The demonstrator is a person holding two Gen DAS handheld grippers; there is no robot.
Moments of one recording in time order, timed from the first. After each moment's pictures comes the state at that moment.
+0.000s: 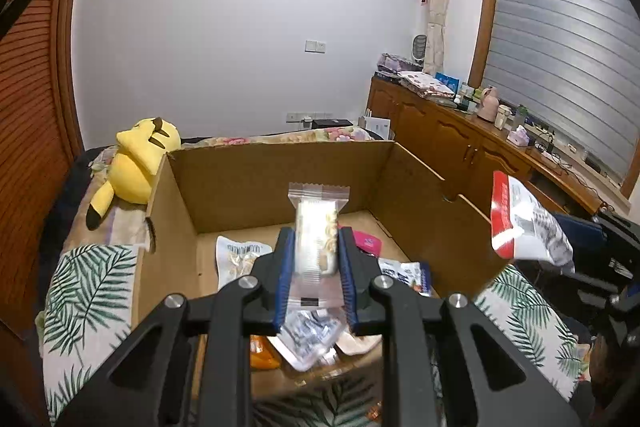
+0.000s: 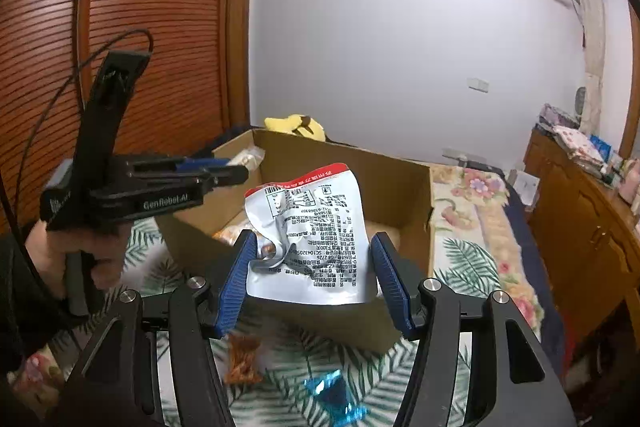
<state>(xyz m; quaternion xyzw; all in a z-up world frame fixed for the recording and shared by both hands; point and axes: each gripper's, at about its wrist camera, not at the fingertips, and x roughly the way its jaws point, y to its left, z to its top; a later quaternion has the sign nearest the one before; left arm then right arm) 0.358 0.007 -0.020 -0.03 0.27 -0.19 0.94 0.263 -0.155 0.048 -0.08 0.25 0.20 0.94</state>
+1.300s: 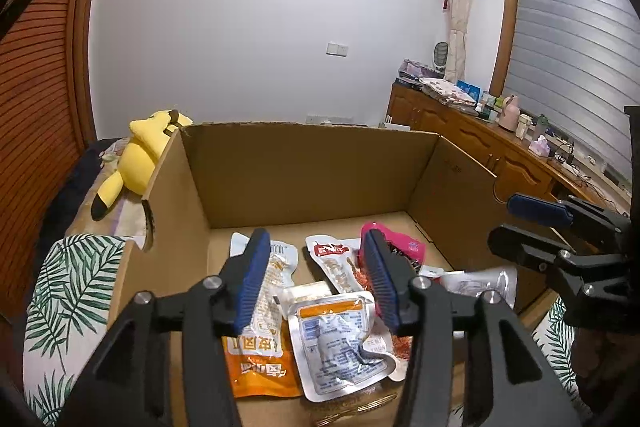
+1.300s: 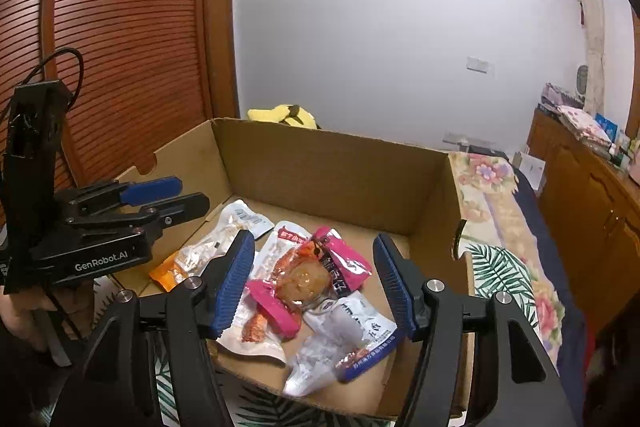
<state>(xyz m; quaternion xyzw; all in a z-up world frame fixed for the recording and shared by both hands) 0.382 0.017 -0.066 -0.04 0.26 -0.16 0.95 0.337 -0.143 0.013 -0.06 0.27 0.18 0.94</state>
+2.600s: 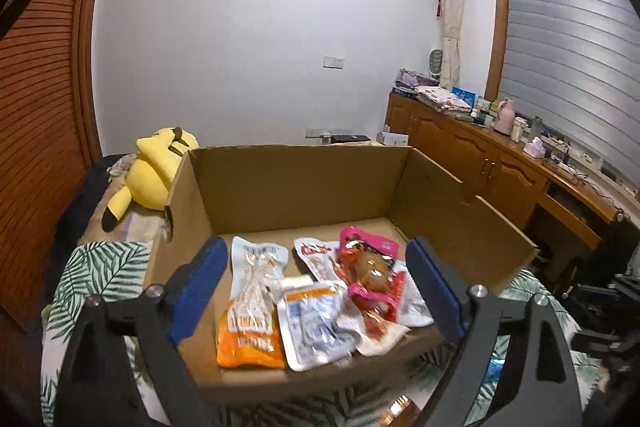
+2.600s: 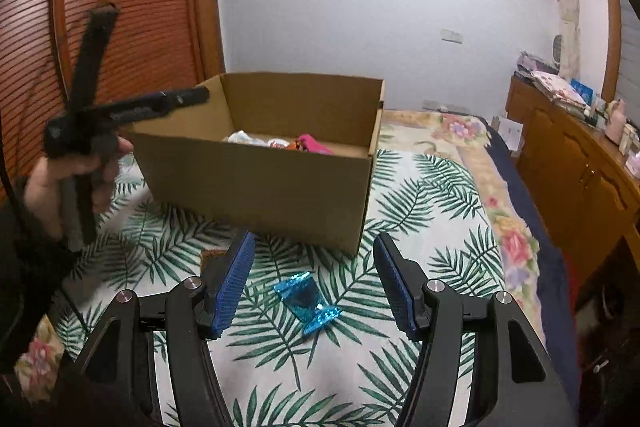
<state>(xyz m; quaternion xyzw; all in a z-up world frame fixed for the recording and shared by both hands) 0.330 0.011 -0.030 -0.03 0.24 -0.16 0.96 0.211 -0.213 -0.001 -0.05 0.31 0.16 0.94</state>
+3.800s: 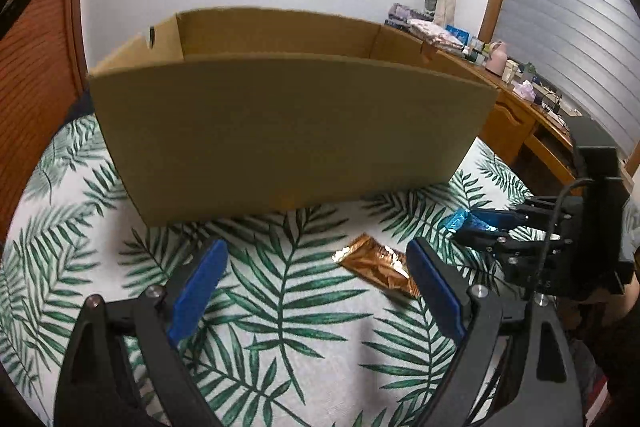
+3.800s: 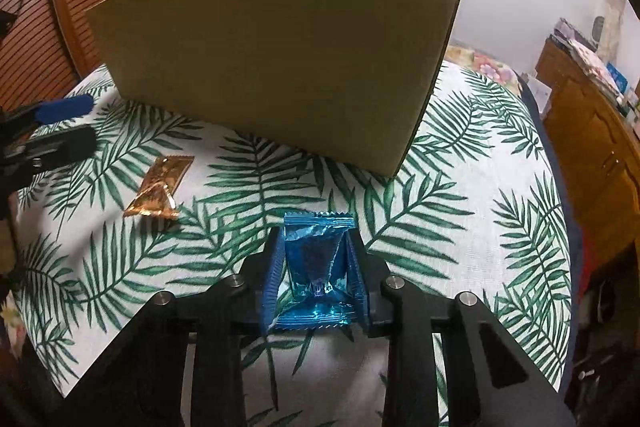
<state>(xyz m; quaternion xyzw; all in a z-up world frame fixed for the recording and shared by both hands) 0.251 -0.013 -0.112 -0.03 0.37 -0.17 0.91 0.254 -0.197 -0.094 -0.10 0.44 0.18 0.88</state>
